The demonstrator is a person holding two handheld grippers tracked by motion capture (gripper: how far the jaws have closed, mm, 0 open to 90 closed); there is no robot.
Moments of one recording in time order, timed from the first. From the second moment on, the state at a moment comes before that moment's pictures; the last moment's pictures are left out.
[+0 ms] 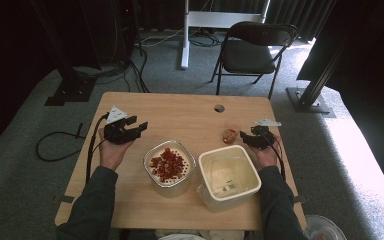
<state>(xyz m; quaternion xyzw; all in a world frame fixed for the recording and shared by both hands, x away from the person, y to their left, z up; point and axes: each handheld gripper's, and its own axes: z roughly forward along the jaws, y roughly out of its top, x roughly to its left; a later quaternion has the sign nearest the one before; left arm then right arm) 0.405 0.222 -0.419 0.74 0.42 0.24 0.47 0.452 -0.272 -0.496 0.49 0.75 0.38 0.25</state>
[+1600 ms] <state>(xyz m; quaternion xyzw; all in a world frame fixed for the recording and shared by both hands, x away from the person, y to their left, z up) 0.395 0.225 -0.424 0.74 0.40 0.21 0.50 0.455 -0.271 -0.454 0.40 0.74 0.49 0.22</state>
